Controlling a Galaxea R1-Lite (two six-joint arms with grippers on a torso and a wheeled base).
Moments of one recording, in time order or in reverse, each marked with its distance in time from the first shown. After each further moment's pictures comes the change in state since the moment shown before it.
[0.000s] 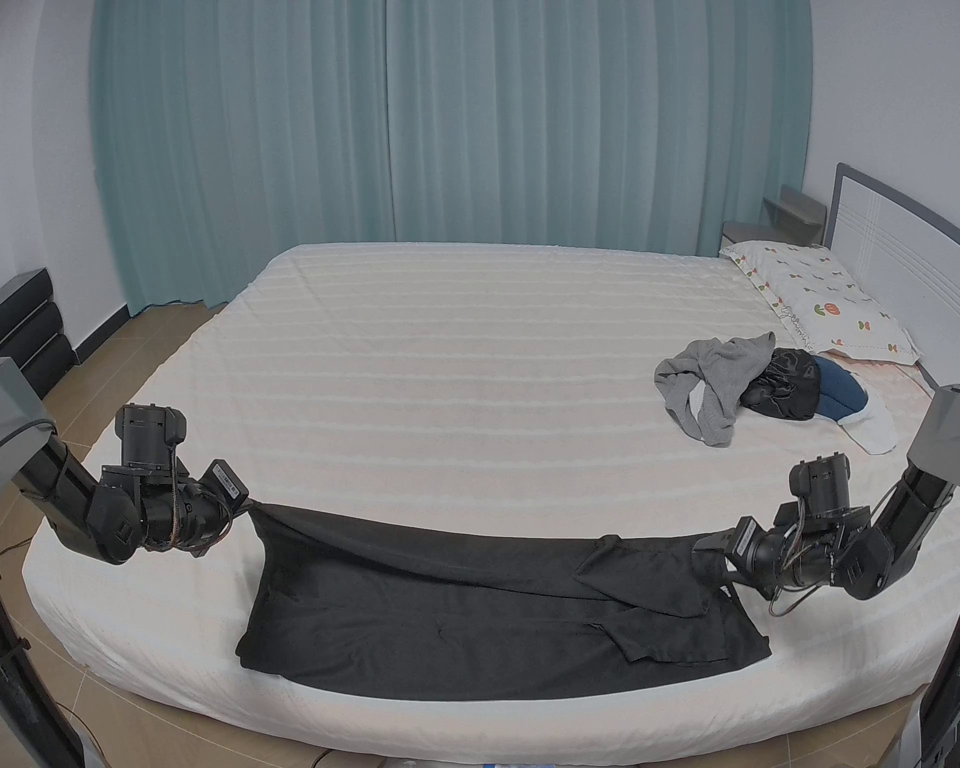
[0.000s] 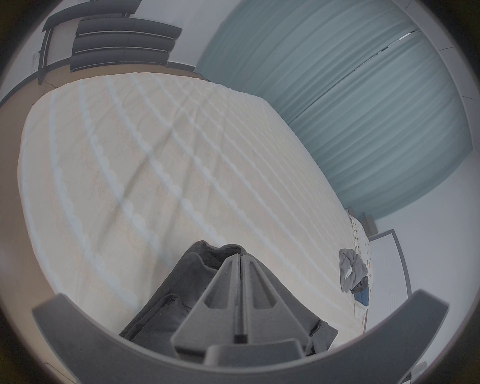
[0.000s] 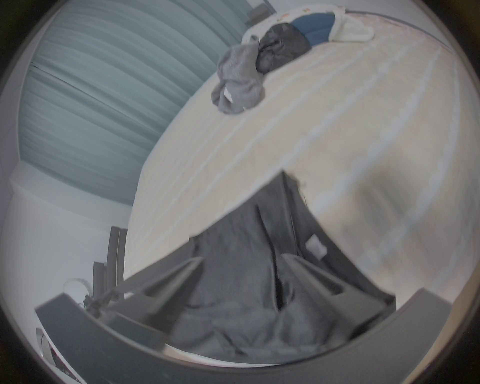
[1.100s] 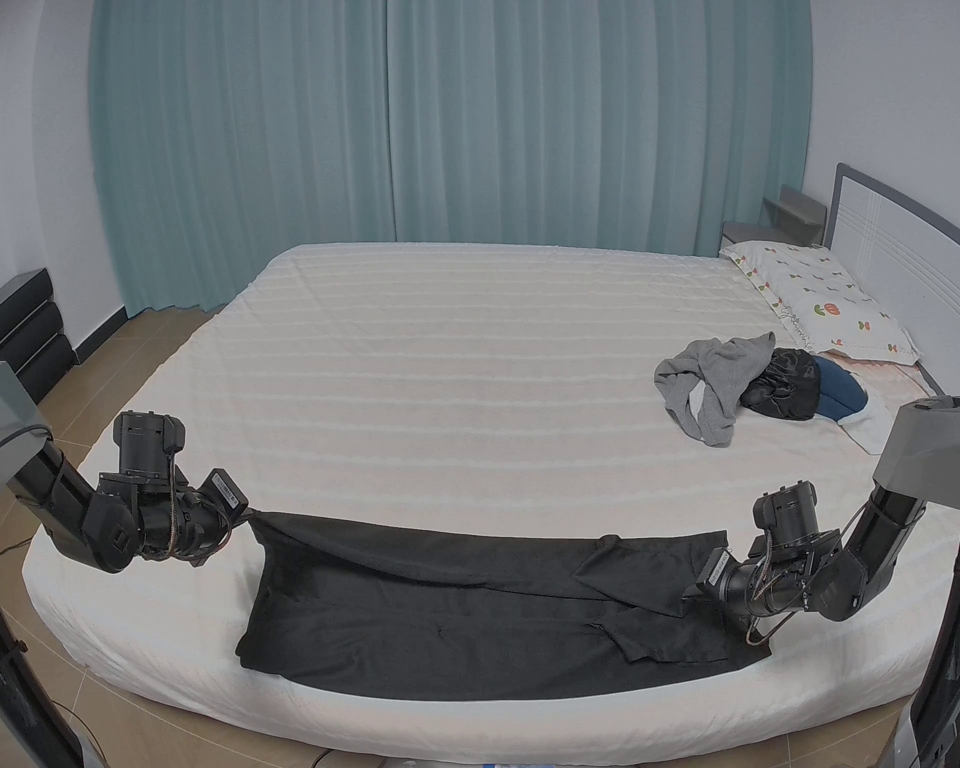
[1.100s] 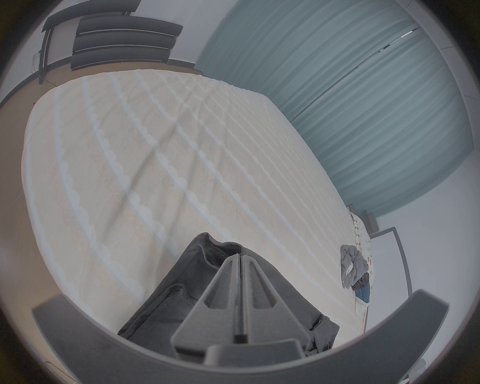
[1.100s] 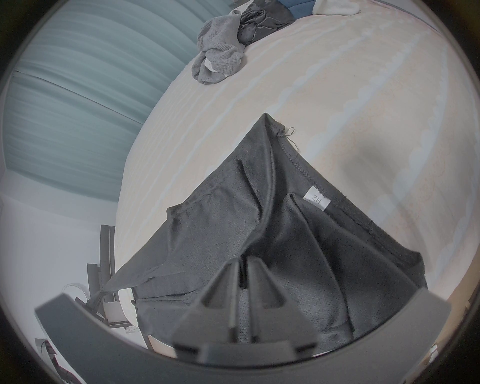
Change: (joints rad) left arm -0.007 -0.022 0.041 0.002 -0.002 -0.001; right arm 0.097 0.080 0.018 0.006 -0.054 0.106
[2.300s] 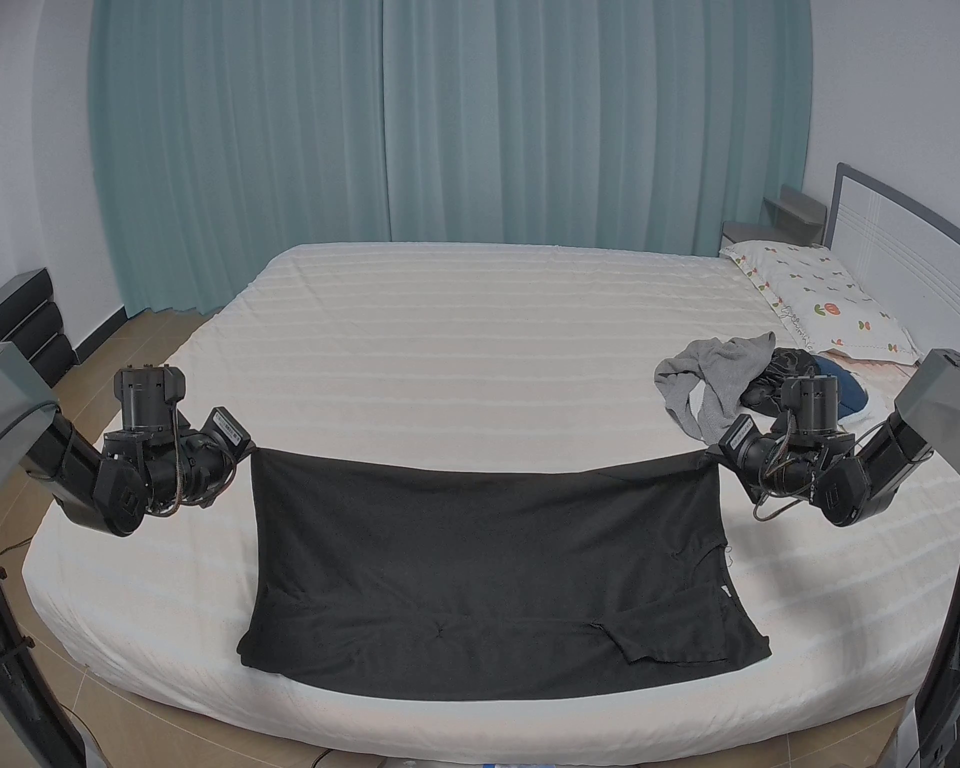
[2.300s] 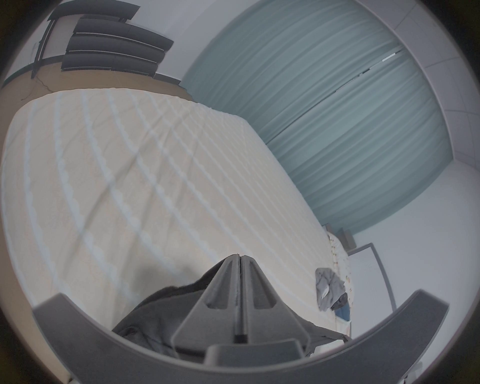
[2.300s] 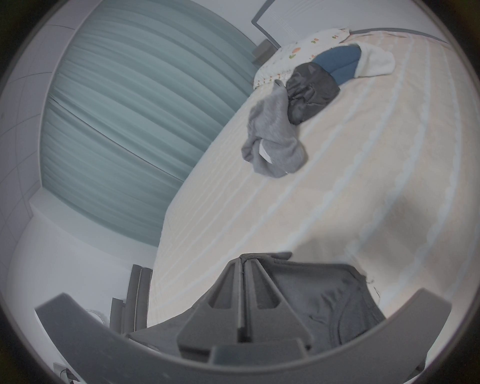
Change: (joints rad) left arm 0.003 0.046 -0.170 -0.086 0.000 -0.046; right arm -0.136 0.003 -0.403 0.014 -0.018 0.001
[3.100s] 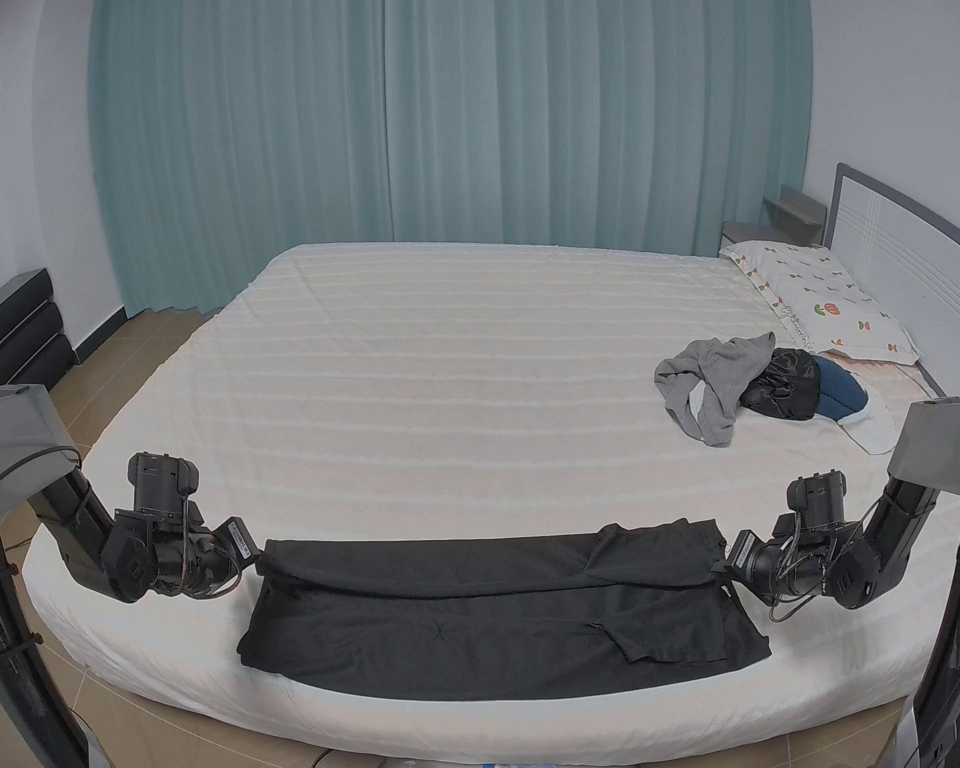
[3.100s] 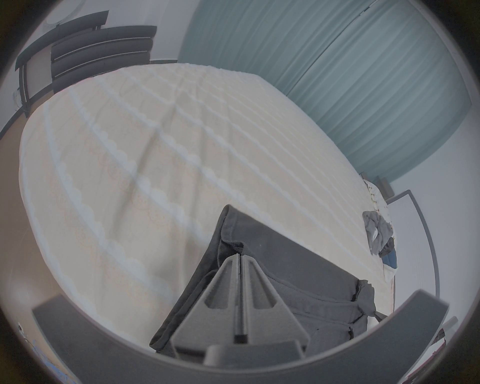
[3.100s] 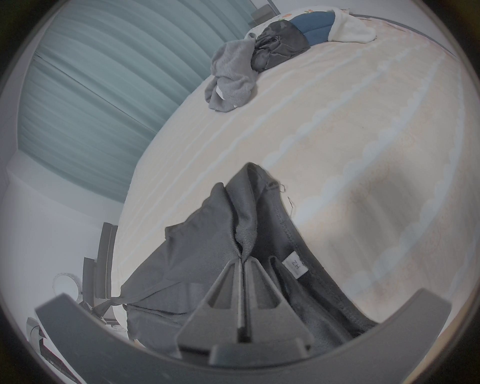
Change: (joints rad) left arm -0.003 0.049 0.266 0.002 -0.012 0.237; right arm -0.006 0.023 0.407 -0.132 0.067 -0.186
